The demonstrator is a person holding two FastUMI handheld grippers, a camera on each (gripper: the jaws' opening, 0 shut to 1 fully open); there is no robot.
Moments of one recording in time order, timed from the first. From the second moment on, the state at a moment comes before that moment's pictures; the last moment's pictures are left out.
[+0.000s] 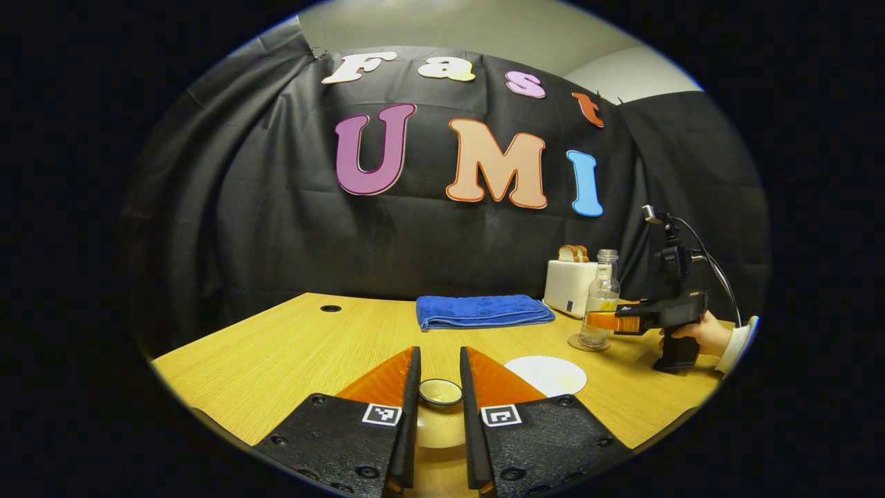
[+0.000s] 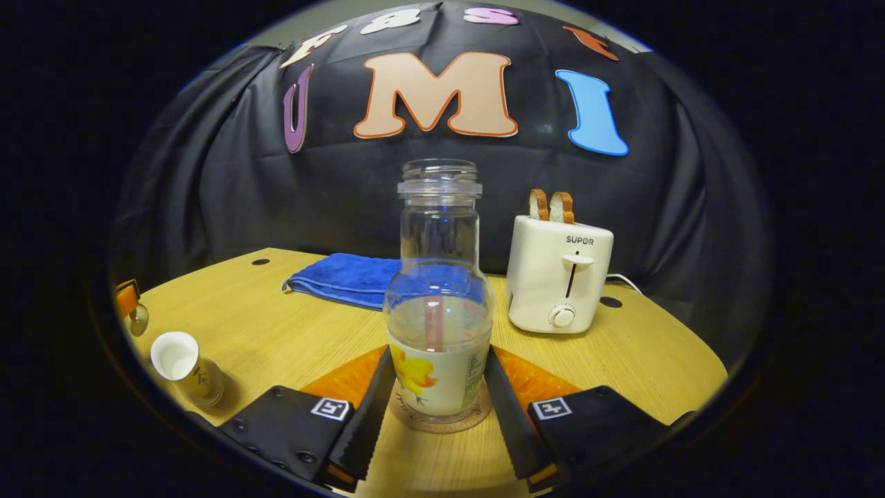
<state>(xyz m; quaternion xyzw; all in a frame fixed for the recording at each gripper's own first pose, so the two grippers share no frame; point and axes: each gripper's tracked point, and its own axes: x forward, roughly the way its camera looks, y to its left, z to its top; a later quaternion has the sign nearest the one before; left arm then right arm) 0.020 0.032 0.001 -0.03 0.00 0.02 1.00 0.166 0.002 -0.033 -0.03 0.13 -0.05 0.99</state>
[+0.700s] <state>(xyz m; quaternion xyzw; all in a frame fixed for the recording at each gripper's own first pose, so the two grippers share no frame) 0.020 0.032 0.001 -0.03 0.00 0.02 1.00 0.148 0.013 -0.027 -0.02 0.13 -0.04 0.99</state>
